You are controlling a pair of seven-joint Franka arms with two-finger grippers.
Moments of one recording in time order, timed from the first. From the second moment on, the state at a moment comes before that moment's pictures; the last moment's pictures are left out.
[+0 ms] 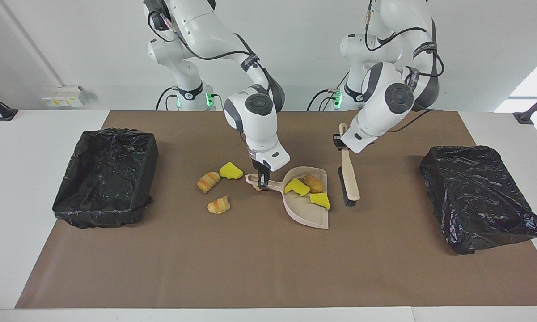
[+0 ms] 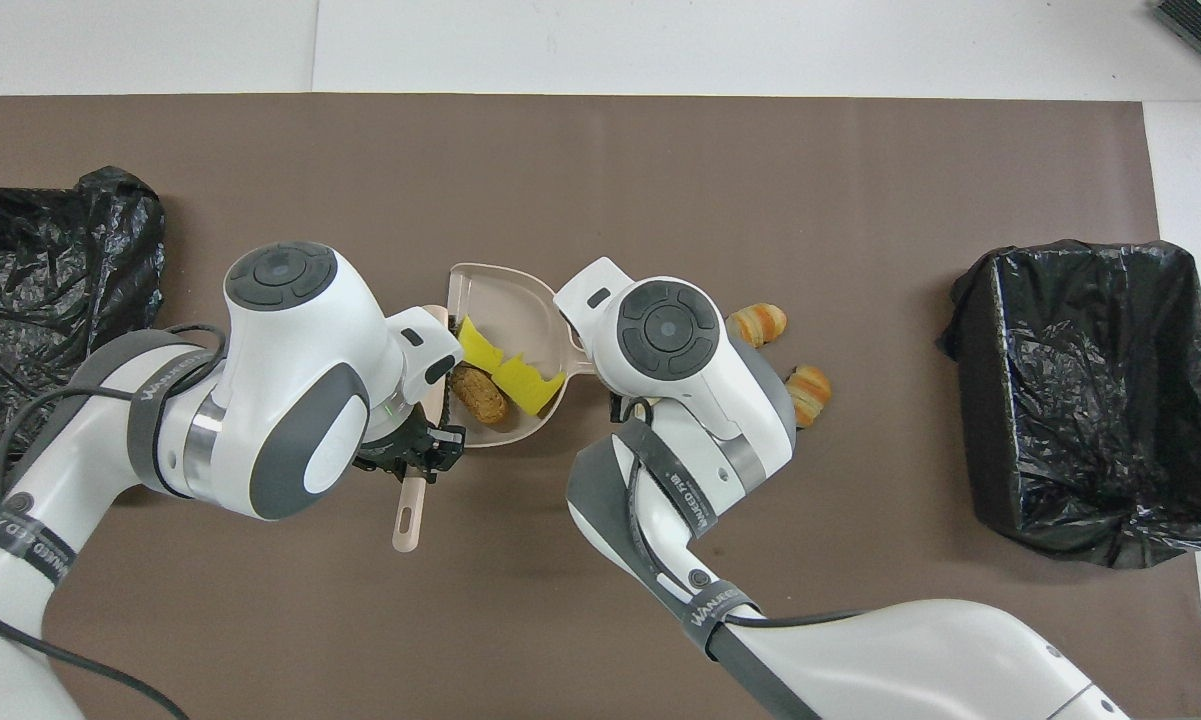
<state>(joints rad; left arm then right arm) -0.21 0.10 -0.09 -1.87 -0.17 1.70 -0.22 0.44 0.42 0.12 -1.73 -0.08 2.24 -0.86</state>
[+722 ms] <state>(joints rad) -0.09 0.05 -0.10 -1.91 -0.17 1.67 -0.07 0.34 0.35 0.12 -1.70 0.04 2.18 -0.96</state>
